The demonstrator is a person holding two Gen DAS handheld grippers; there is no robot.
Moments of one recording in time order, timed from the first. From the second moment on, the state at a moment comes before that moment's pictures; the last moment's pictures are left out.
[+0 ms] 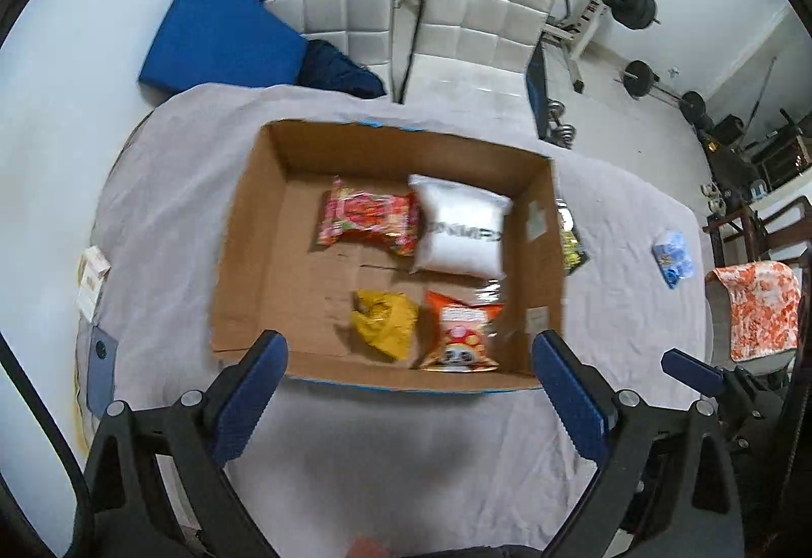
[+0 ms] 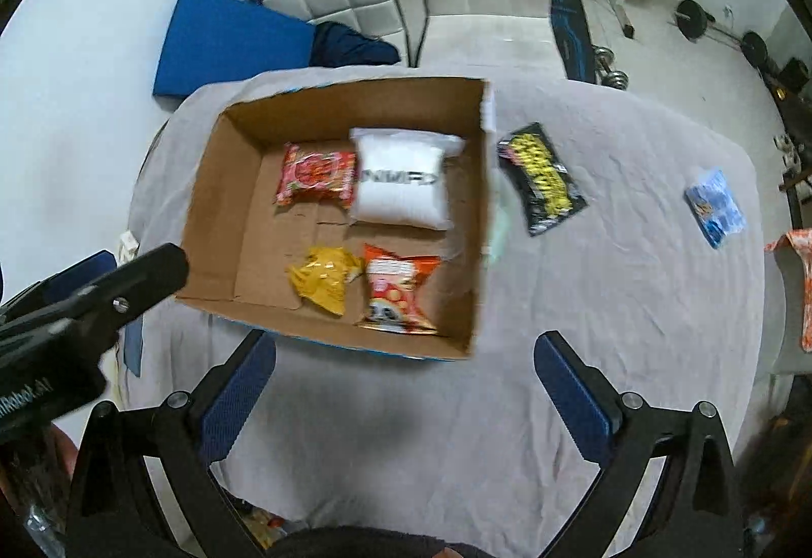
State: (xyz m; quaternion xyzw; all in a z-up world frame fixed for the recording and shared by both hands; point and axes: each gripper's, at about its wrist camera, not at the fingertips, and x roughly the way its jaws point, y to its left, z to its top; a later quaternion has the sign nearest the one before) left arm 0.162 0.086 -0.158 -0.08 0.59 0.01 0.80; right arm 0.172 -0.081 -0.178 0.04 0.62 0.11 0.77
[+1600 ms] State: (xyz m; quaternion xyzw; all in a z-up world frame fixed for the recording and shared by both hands) left arm 0.386 -0.194 -0.420 -0.05 0.74 0.05 0.67; right arm 0.389 -0.446 -0.416 -0.02 0.76 0.04 0.65
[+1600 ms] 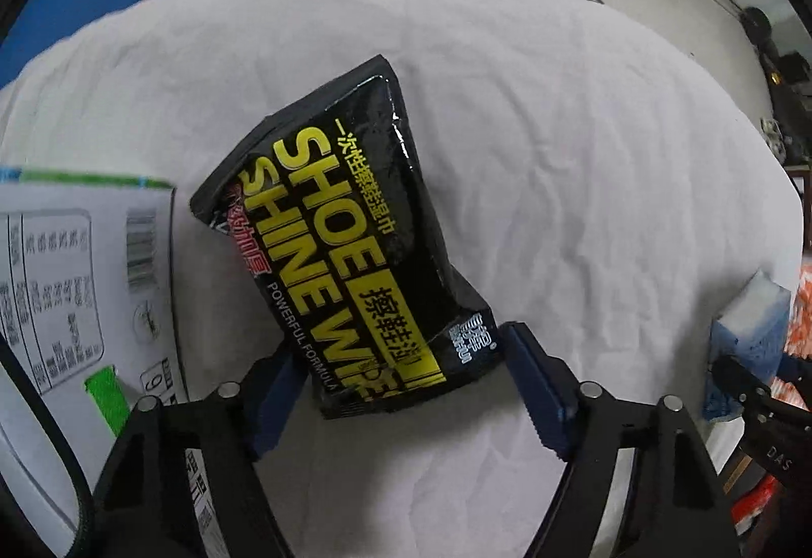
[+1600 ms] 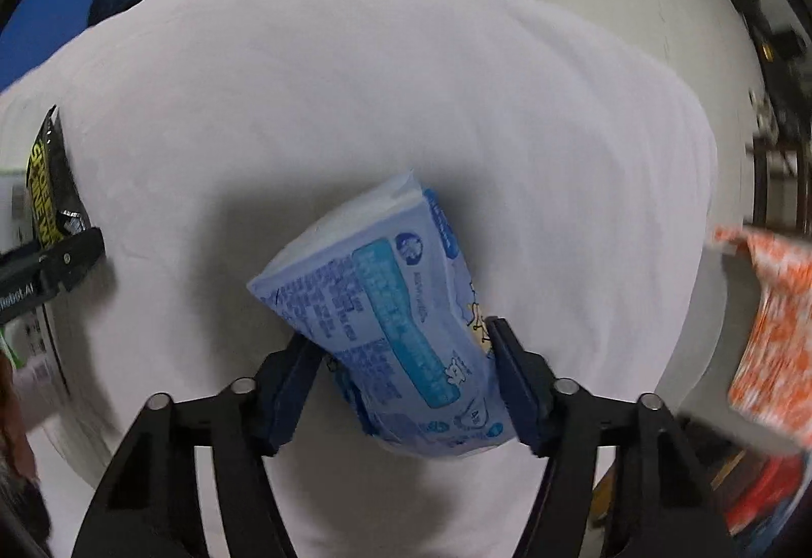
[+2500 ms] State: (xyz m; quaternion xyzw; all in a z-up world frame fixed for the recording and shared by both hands) left arm 0.251 -0.254 -0.425 0.04 0.75 -0.09 0.65; right arm 0.247 -0.457 -0.424 0.12 0.77 -0.02 0.62
